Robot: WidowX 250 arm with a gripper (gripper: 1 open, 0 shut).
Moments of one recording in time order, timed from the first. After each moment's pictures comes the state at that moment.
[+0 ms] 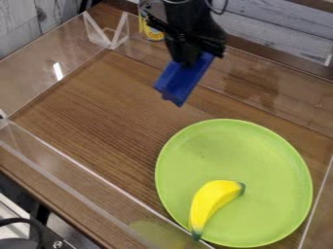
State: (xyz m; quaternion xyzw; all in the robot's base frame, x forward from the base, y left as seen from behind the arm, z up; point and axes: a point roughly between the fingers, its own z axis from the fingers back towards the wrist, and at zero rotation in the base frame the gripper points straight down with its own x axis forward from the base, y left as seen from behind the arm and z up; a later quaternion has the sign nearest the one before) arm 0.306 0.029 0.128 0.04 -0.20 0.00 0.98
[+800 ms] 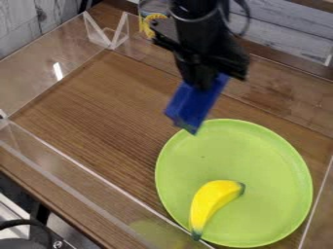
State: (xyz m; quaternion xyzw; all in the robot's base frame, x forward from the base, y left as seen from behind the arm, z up) arm 0.261 -0.042 0.143 0.01 -0.20 -0.02 0.98
